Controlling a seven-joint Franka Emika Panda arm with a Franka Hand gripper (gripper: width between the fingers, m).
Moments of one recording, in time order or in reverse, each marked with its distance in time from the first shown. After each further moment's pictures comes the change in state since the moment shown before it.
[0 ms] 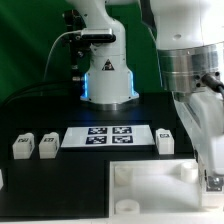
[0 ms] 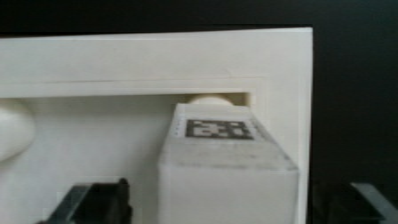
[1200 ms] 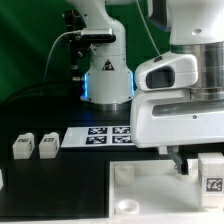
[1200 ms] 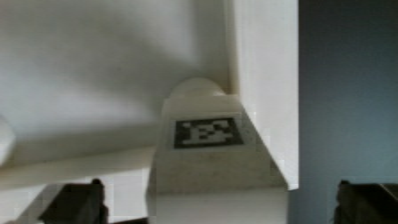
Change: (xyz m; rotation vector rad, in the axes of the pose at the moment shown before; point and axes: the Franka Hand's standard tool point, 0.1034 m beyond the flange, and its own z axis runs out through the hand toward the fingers) arm -0.006 -0.003 -0.001 -0.025 0.048 -1.395
